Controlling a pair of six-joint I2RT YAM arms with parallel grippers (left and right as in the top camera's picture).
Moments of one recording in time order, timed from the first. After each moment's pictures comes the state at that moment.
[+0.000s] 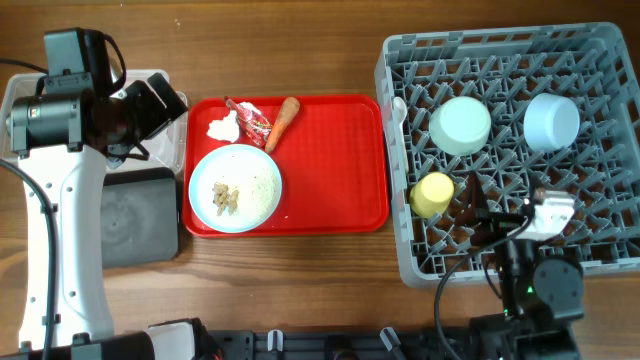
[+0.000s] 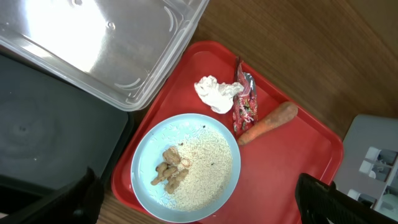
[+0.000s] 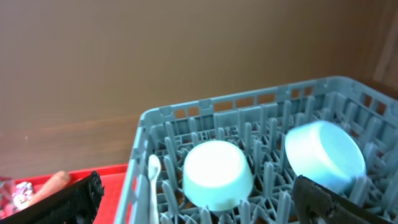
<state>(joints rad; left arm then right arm) 0.12 1.47 1.58 -1.21 0.08 -0.52 0.13 0.16 0.33 -0.28 0.16 0.18</state>
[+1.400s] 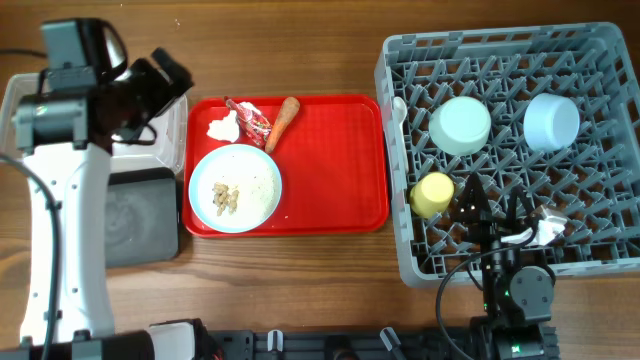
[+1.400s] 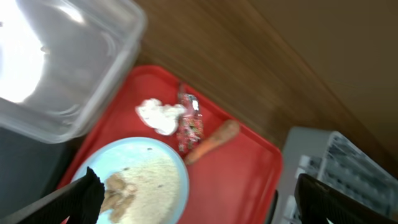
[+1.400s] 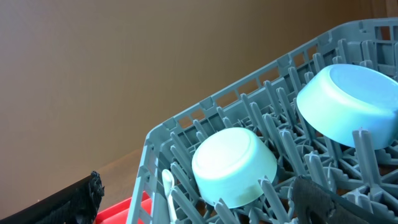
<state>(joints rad) 0.07 1.49 1.58 -1.03 0.19 -0.61 0.09 0.02 0.01 0.02 0.16 0.49</state>
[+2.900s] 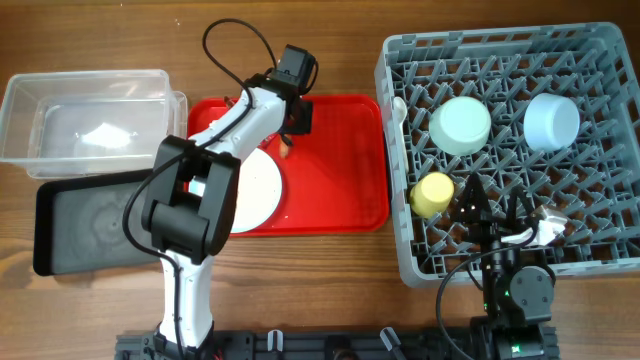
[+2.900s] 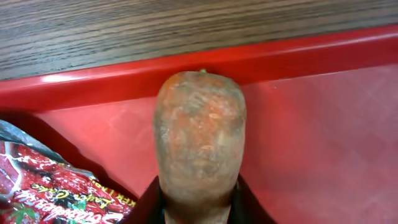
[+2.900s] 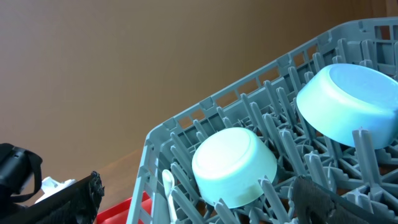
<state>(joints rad) -0.40 2.18 1.58 -0.65 -0.12 -0.25 0.09 0.02 0.01 0.02 0.16 0.50</state>
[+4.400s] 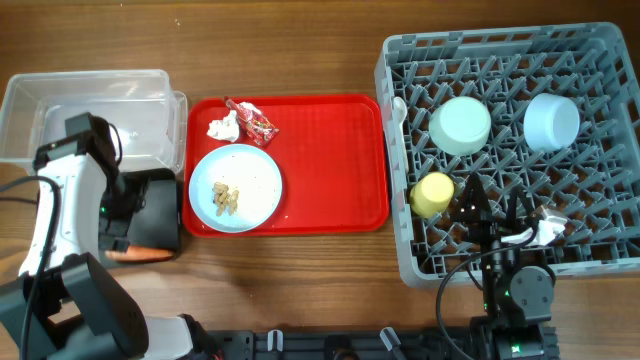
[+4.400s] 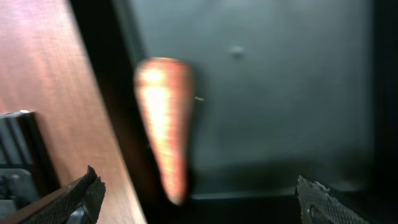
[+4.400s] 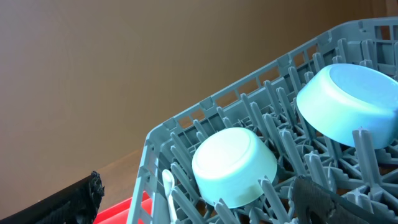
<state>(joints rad) 0.35 1.59 1.11 -1.15 -0.22 -1.08 0.09 0.02 0.01 0.02 0.16 0.50</state>
